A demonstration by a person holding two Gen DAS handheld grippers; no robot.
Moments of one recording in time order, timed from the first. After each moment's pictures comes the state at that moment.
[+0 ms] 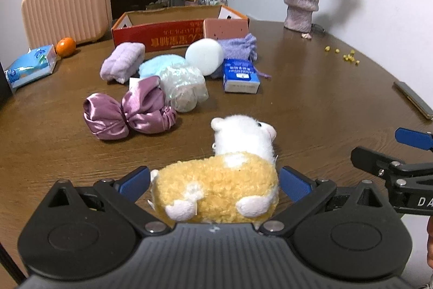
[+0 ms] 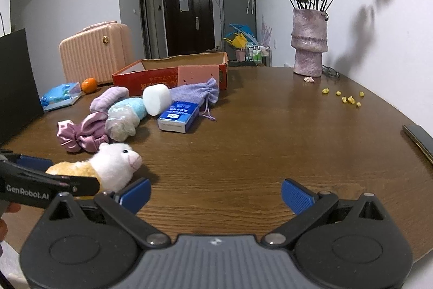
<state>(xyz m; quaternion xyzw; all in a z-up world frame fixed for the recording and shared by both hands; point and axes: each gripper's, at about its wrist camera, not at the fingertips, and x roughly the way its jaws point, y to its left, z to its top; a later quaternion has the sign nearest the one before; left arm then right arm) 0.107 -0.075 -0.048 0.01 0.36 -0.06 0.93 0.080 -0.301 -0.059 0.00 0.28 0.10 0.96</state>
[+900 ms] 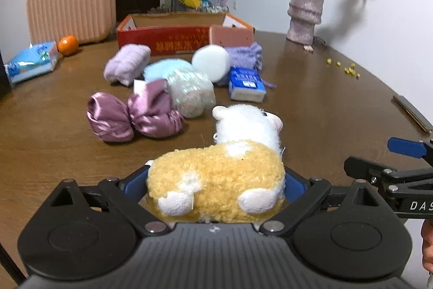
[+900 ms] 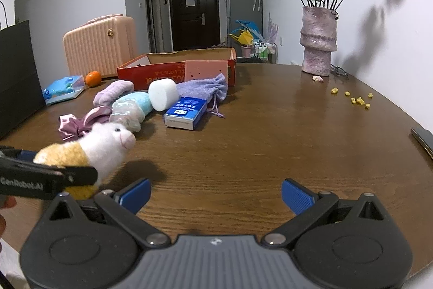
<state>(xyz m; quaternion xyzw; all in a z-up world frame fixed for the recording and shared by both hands) 0.104 -0.058 -0.049 -0.02 0.33 -0.06 0.94 0.089 -0.288 -0.061 -0.01 0.29 0.11 0.95</state>
